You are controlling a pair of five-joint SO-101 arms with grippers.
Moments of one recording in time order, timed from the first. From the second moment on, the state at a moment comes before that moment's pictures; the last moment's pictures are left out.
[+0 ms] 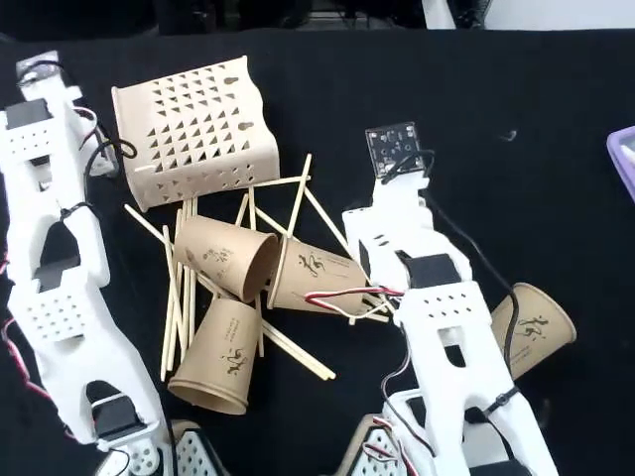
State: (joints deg) left arm -25.0 32.2 -33.7 79.3 1.3; right arm -9.5 -38.3 57.3 35.0 4.4
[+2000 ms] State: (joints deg) left arm -40.2 44.1 -86.9 100.6 9.5; right arm -12.2 -37.8 60.3 32.7 4.4
